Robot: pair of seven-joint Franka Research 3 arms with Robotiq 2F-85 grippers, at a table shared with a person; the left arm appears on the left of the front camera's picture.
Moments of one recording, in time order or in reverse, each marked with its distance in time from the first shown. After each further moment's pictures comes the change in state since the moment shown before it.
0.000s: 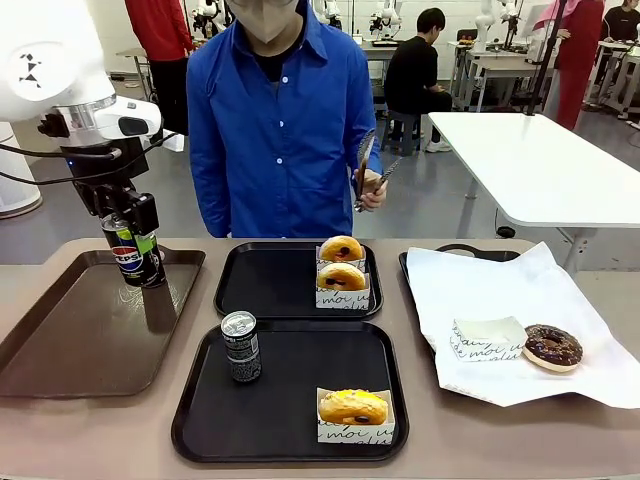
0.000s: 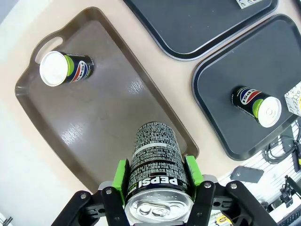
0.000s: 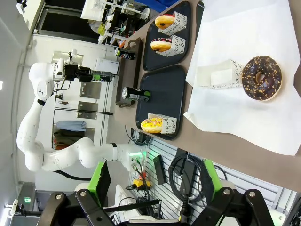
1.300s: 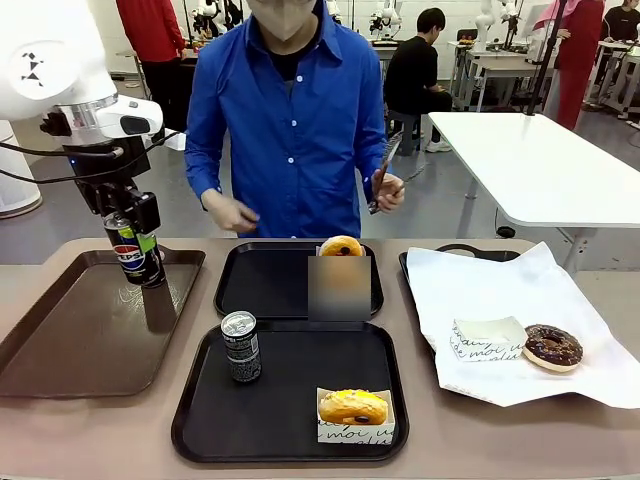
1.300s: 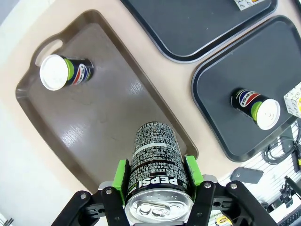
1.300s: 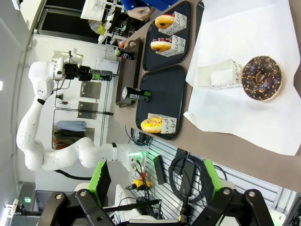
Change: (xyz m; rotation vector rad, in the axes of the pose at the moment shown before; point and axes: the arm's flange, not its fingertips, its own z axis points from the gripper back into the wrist) left arm 0.008 -0.001 0.003 0.000 -0.005 -0.008; right arm 0.000 0.000 0.000 0.000 0.000 0.000
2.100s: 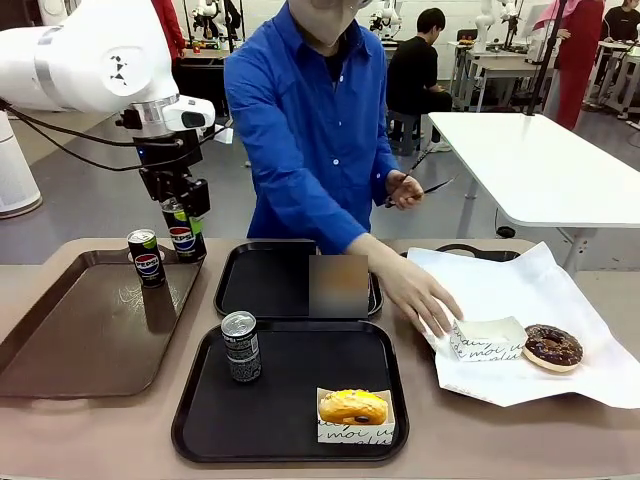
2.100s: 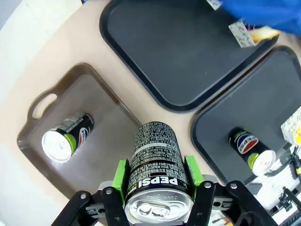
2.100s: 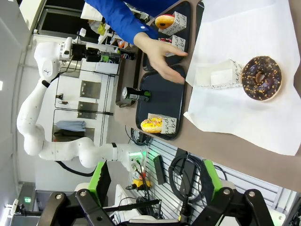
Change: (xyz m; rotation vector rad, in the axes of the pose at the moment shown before) left arm 0.090 0.006 -0.028 -0.042 0.012 -0.066; right arm 0.000 0.000 0.000 0.000 0.000 0.000
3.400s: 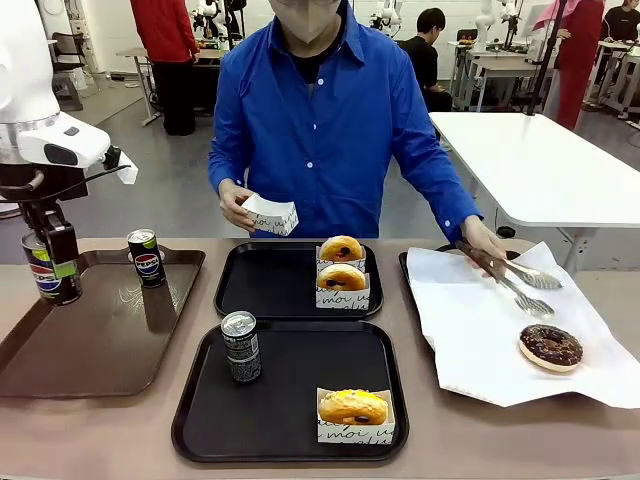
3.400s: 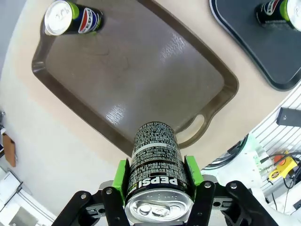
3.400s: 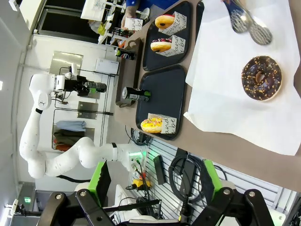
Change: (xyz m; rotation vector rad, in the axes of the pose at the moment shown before) left arm -0.170 0.002 0.028 0.183 0.125 -0.179; right arm 0.000 0.000 0.000 0.000 0.000 0.000
